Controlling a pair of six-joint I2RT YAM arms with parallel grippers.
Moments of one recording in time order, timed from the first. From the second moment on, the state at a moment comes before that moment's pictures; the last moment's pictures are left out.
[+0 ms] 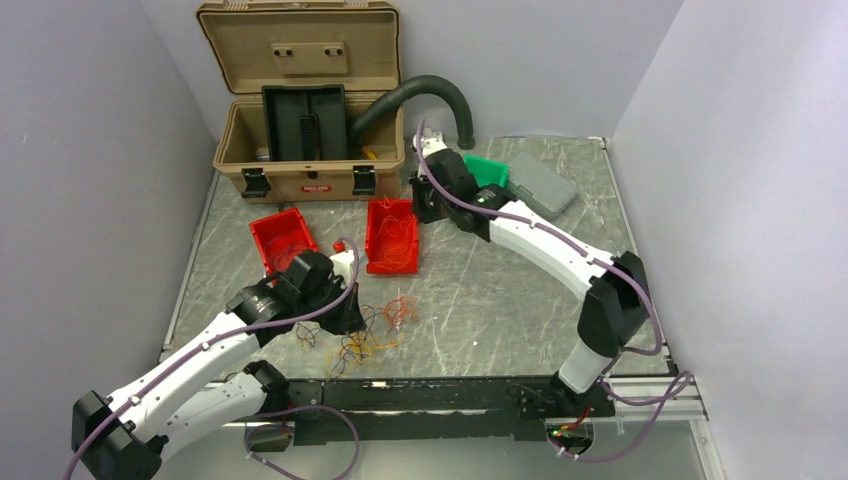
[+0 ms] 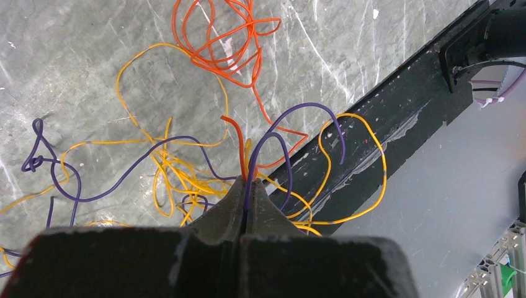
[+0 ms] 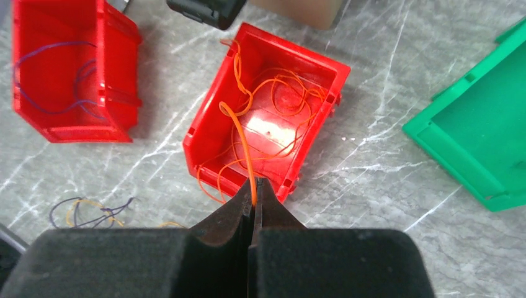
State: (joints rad) left arm -0.68 0.83 0.67 -0.68 0.29 -0.38; right arm 0.73 1.69 1.47 -0.42 0.07 0.32
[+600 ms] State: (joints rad) left arm -0.68 0.83 0.67 -0.68 0.29 -0.38; right arm 0.73 1.60 1.56 -0.44 0.08 0.29
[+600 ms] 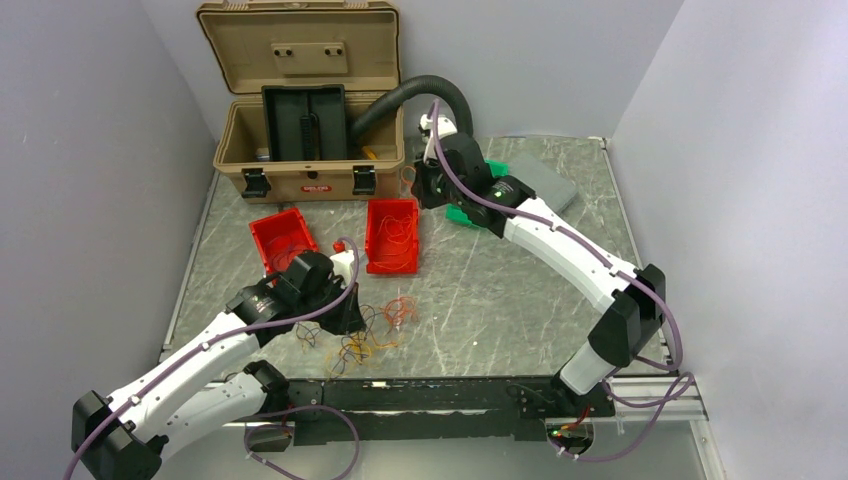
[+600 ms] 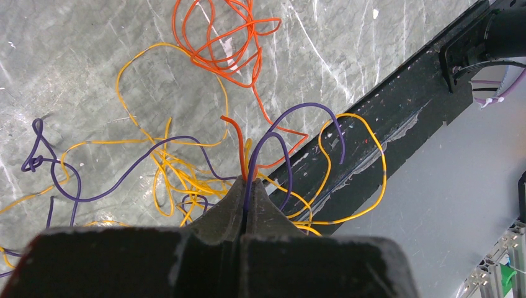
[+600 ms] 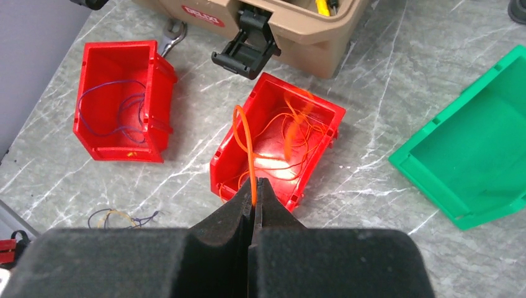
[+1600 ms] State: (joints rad) left arm -0.68 0.84 0.67 -0.68 0.29 -0.38; right arm 0.74 1.92 1.59 -0.43 -0.06 0.36
